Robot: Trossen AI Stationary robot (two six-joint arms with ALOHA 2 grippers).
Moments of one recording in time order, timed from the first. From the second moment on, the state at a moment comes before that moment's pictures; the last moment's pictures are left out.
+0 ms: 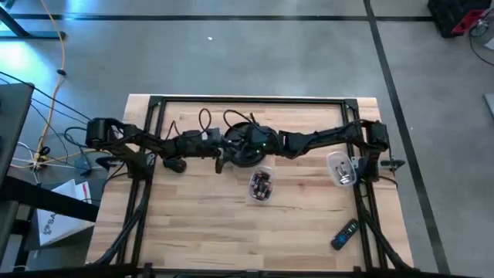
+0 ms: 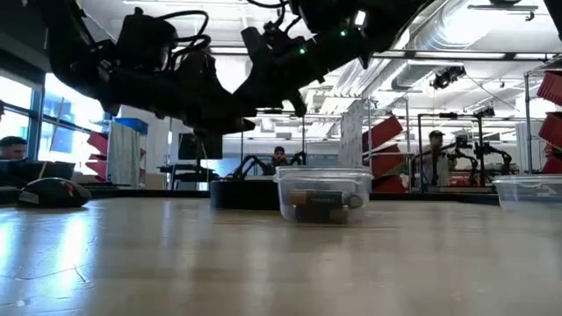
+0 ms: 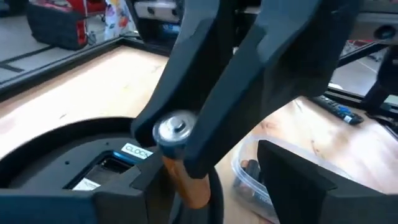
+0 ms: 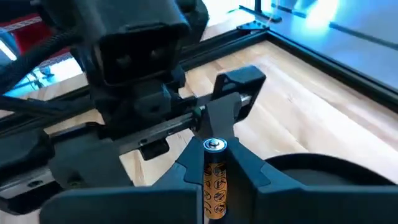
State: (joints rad) left arm 0.19 1.53 0.40 0.93 0.07 -0.23; right arm -0.08 1.88 1.21 0.29 0.19 0.27
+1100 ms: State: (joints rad) left arm 0.19 1.49 0.39 0.73 -0.01 -0.24; right arm -0.12 1.85 1.21 0.21 0.07 0.23
